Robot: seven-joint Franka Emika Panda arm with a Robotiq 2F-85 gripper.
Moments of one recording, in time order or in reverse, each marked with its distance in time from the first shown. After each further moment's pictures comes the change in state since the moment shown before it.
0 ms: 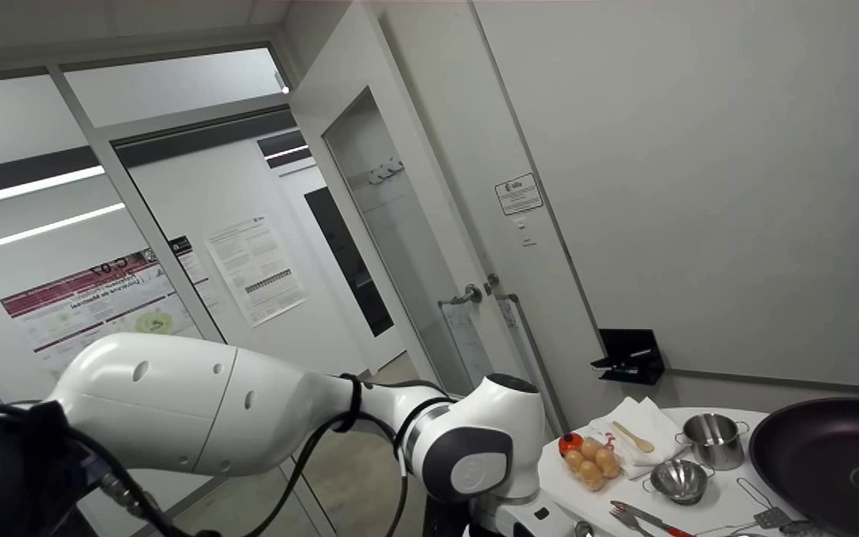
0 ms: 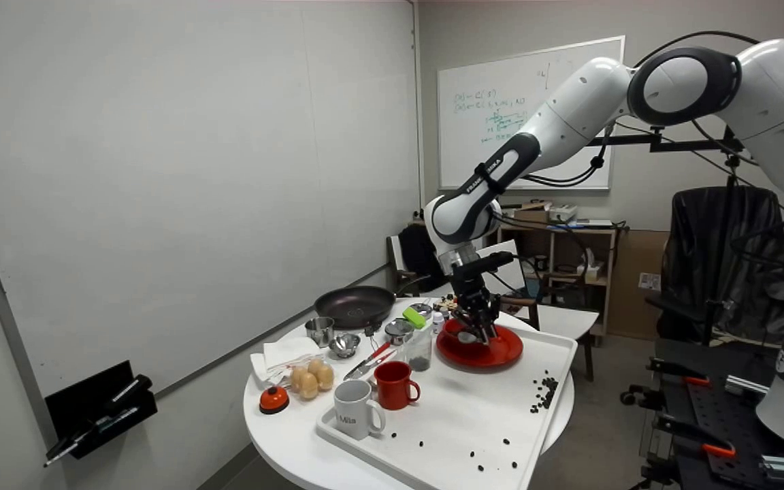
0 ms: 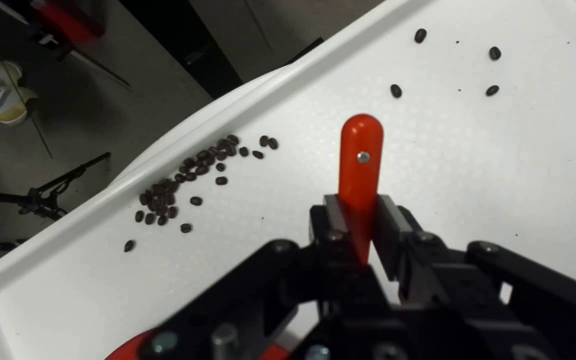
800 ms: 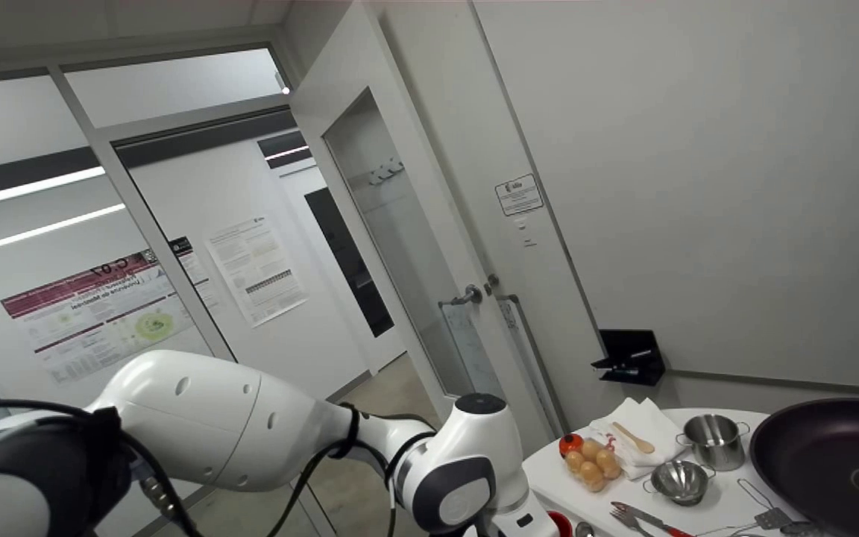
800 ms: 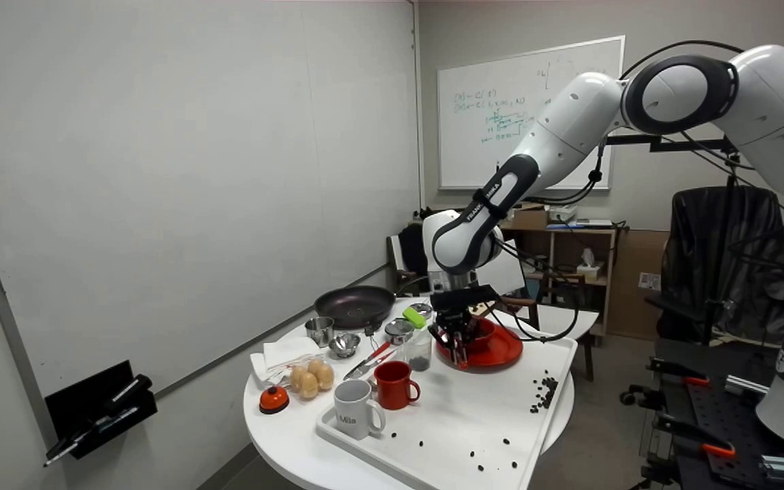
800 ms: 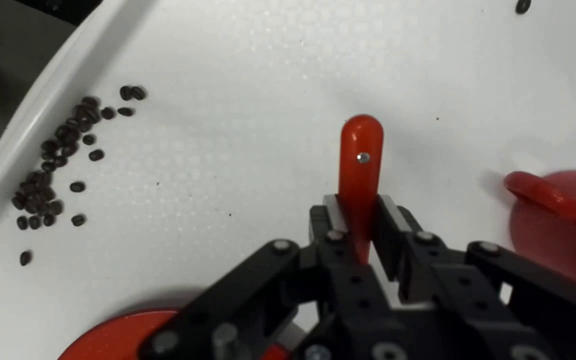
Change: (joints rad) arm 0.068 0.058 0.009 -0.063 0.017 0.409 0.308
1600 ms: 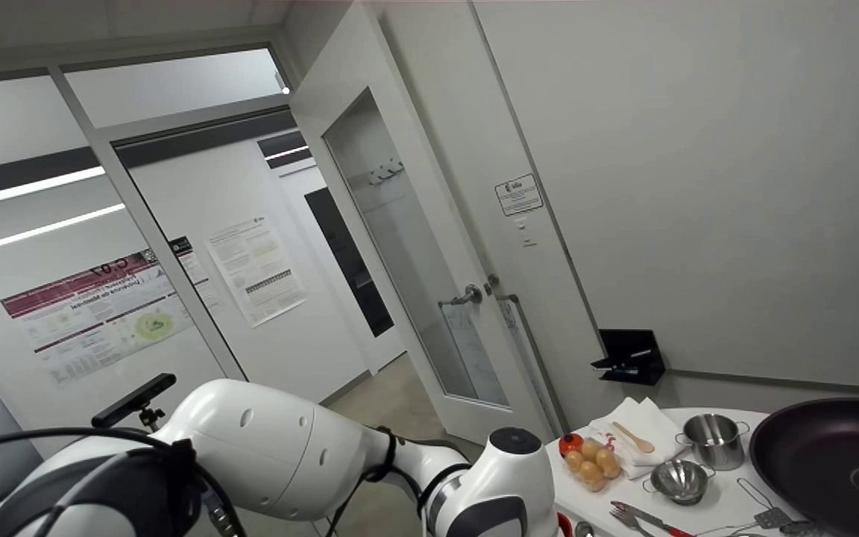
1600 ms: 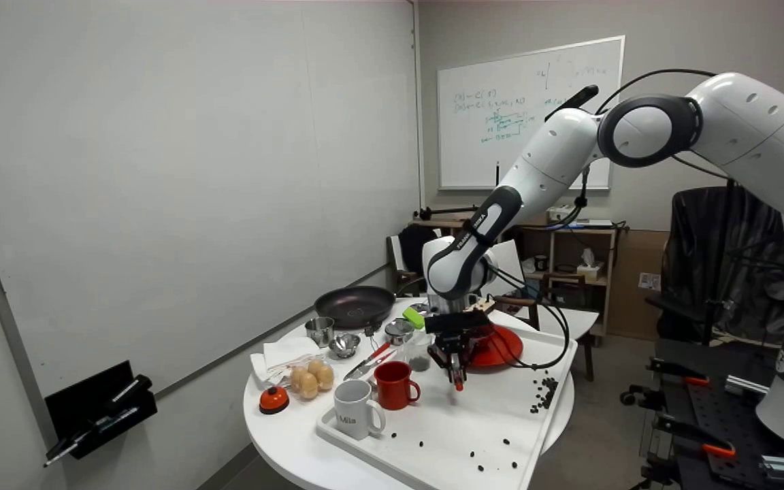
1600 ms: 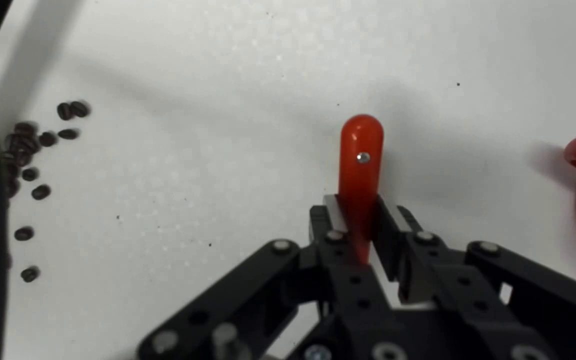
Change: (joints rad) arm -0.033 0.162 0.013 0.108 0.057 0.027 0.074
